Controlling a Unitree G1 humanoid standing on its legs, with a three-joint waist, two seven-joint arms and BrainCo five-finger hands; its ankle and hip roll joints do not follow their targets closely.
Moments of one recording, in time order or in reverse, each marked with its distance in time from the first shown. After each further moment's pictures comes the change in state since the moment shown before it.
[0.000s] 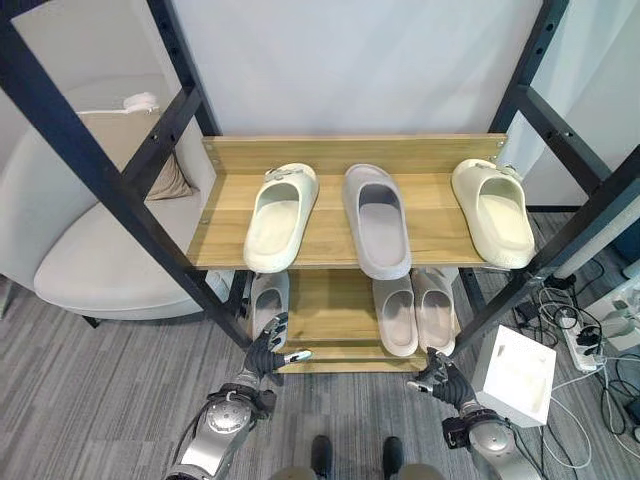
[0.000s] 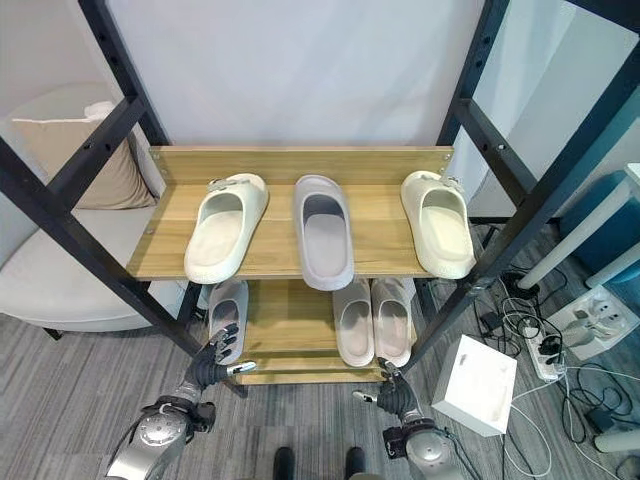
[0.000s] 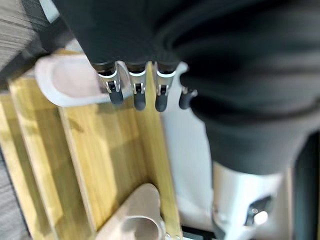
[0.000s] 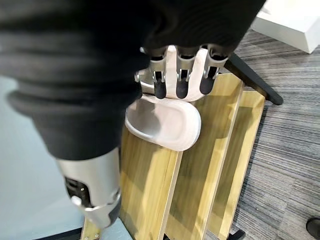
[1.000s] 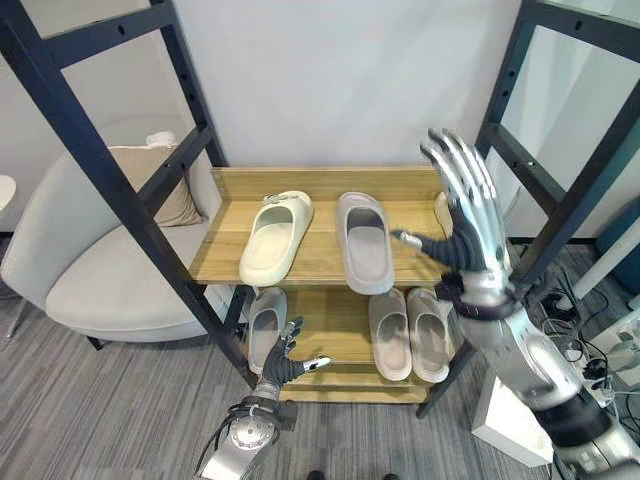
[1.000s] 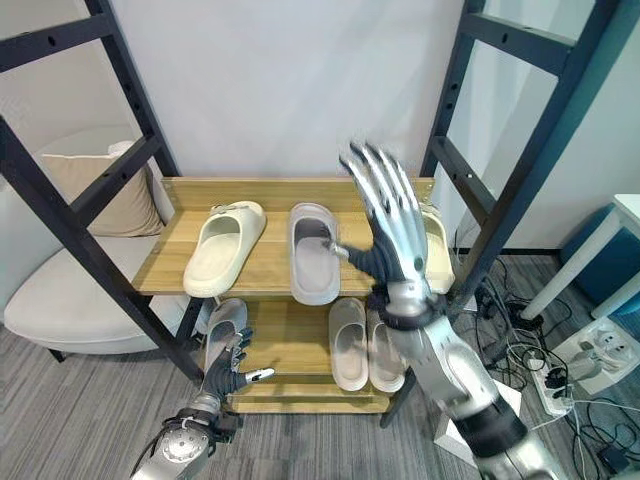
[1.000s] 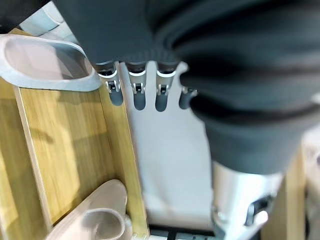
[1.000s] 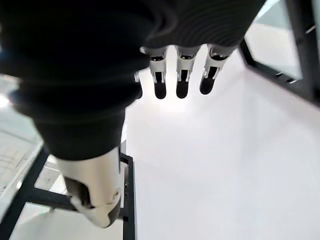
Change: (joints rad) left arm 0.026 -0.023 -0.123 -0.043 -0.001 -0.052 0.166; right arm -0.527 -0.235 0.100 -0.620 -0.835 -0.003 -0.554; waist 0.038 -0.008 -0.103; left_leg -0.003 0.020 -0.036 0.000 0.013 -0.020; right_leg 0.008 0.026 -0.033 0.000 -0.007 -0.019
